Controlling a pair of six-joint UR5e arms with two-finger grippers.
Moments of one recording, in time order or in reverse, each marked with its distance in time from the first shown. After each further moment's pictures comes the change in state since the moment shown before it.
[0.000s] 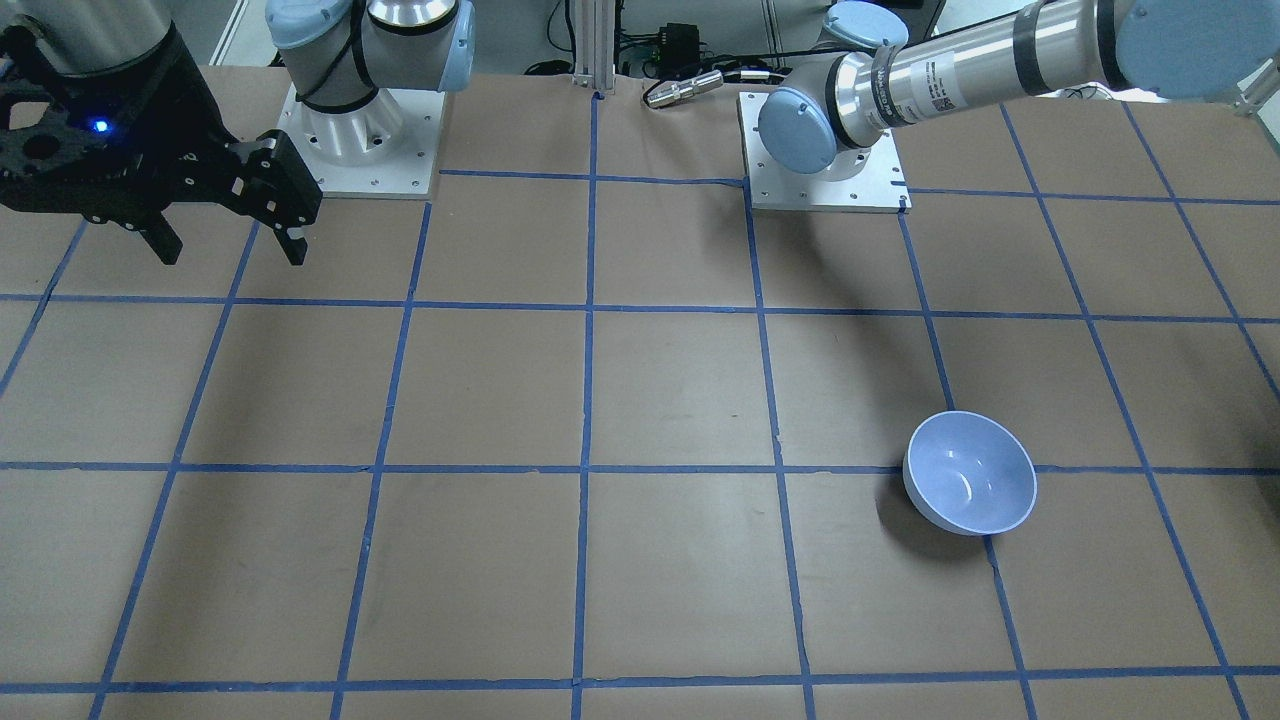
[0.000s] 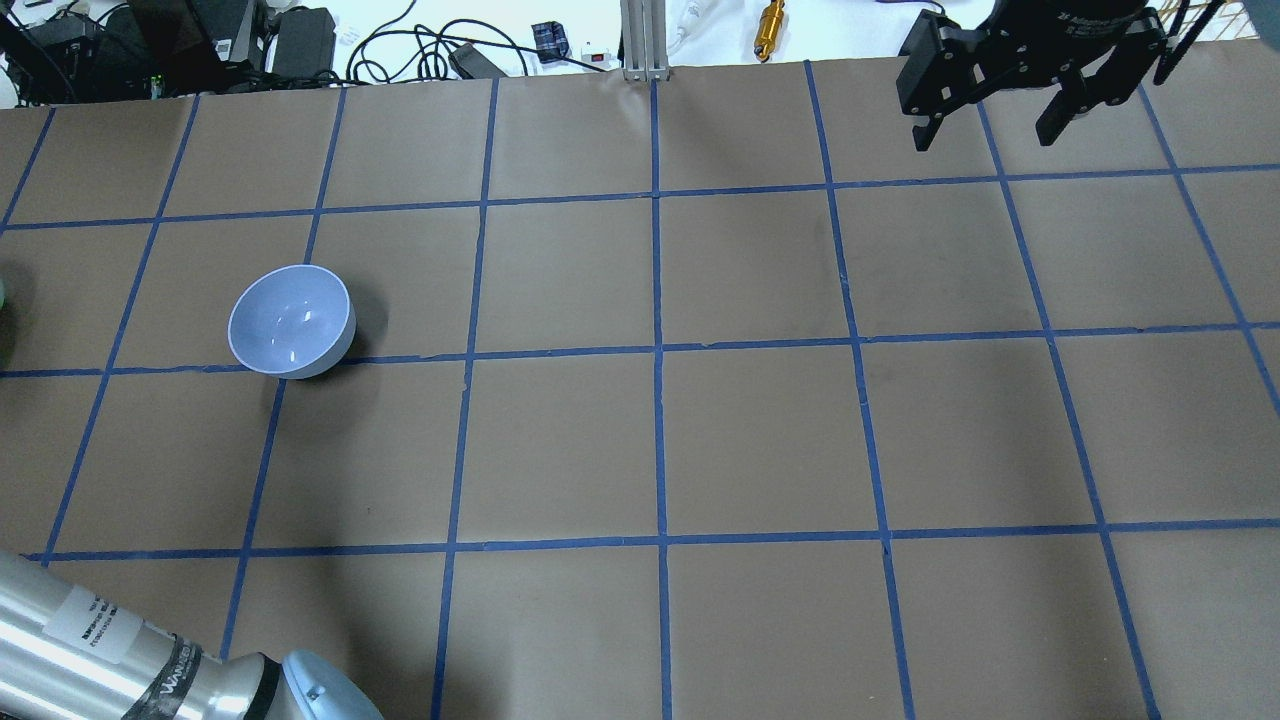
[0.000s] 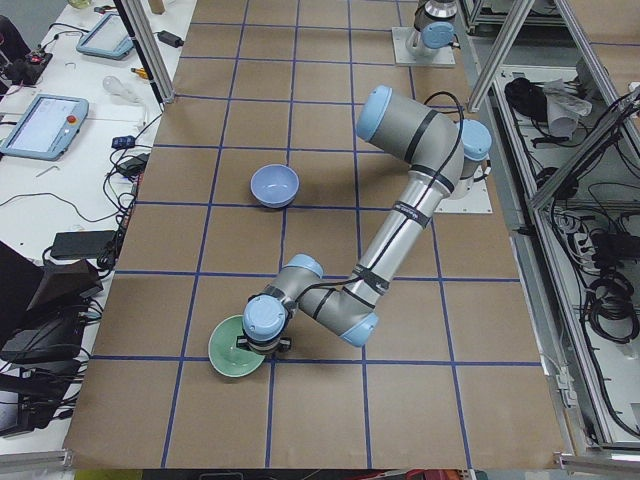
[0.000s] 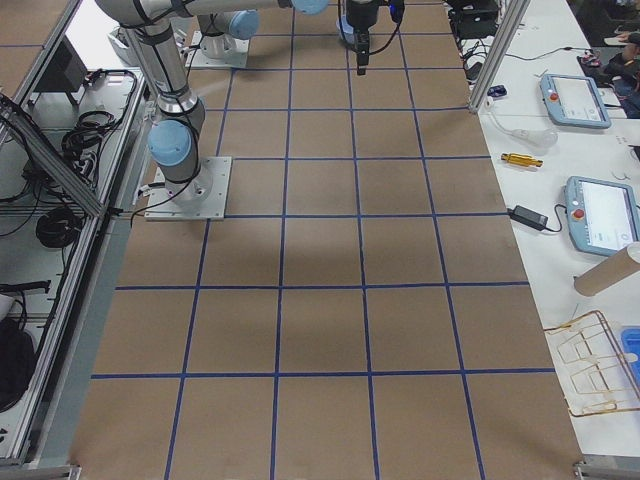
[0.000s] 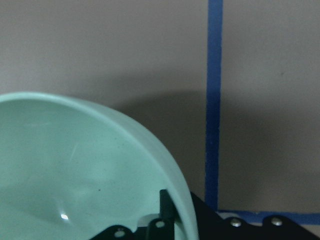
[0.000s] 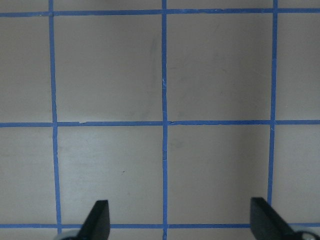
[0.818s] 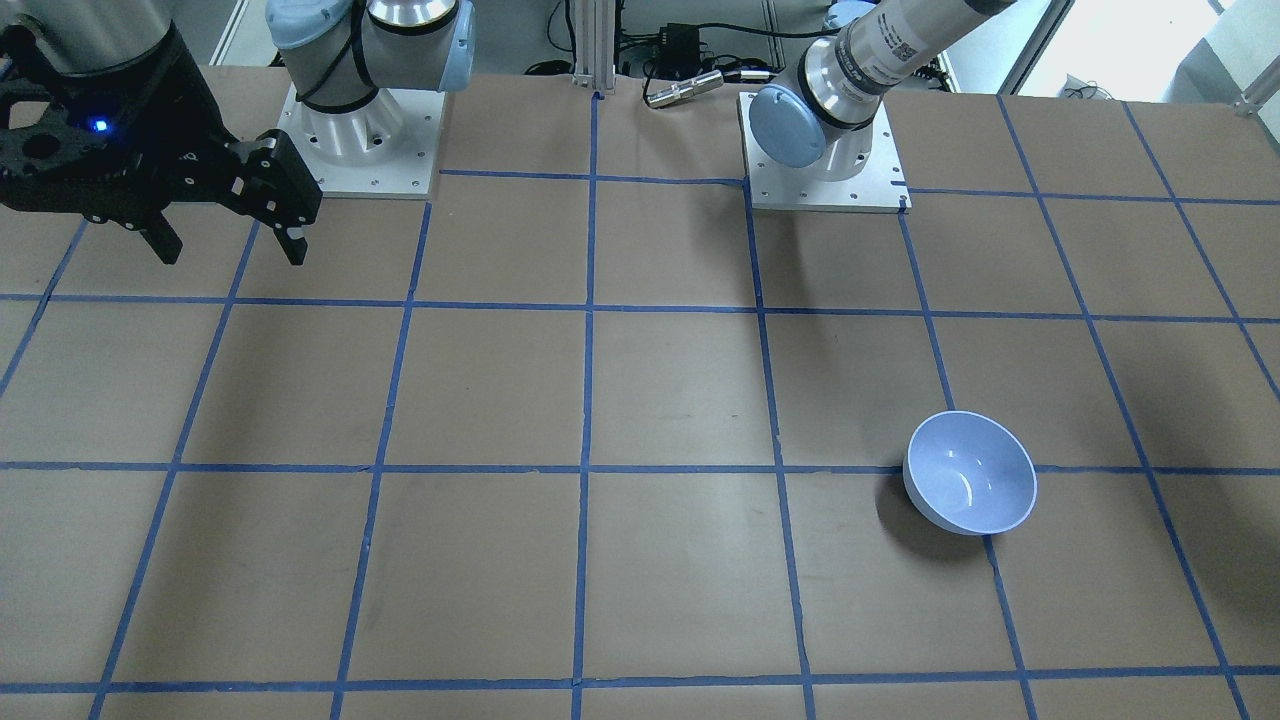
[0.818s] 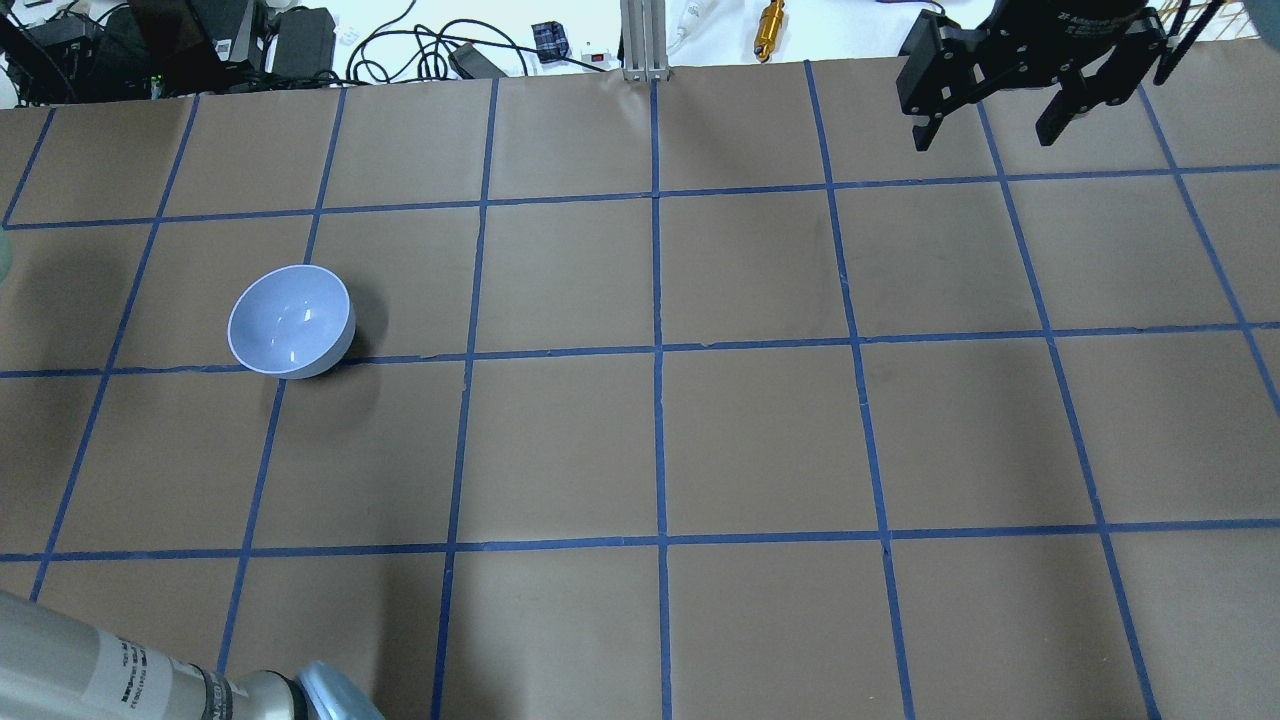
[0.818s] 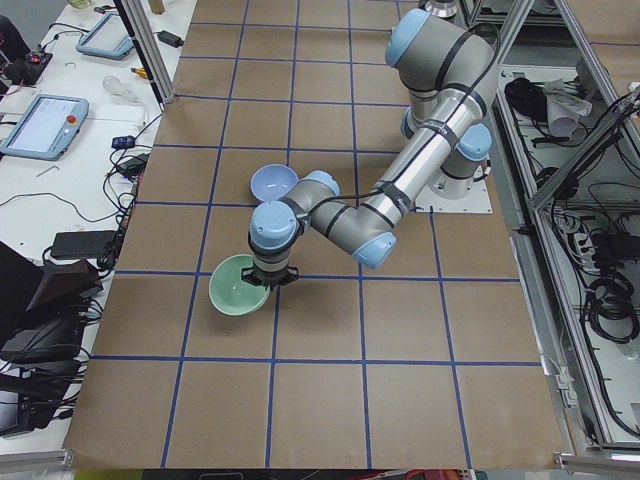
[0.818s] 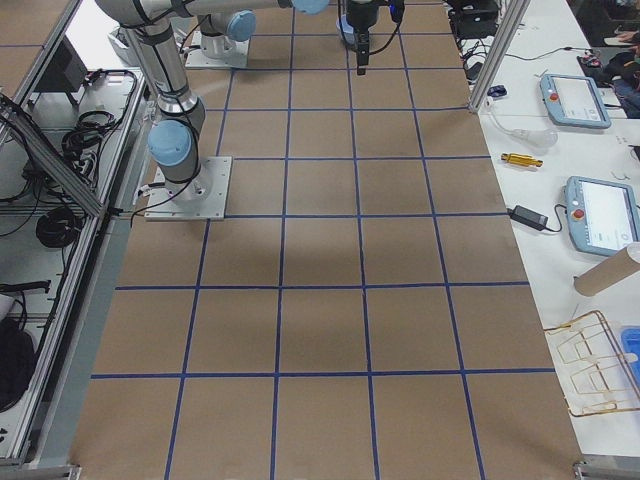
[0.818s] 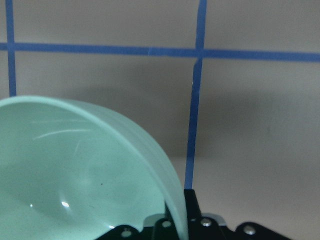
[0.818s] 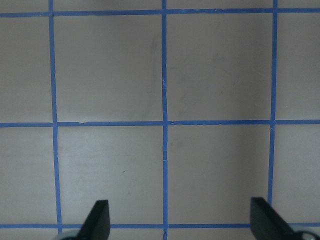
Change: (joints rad) left arm -0.113 0.378 -0.327 -0.049 -0.008 -0.232; right arm 0.000 -0.001 0.000 0.000 0.000 0.002
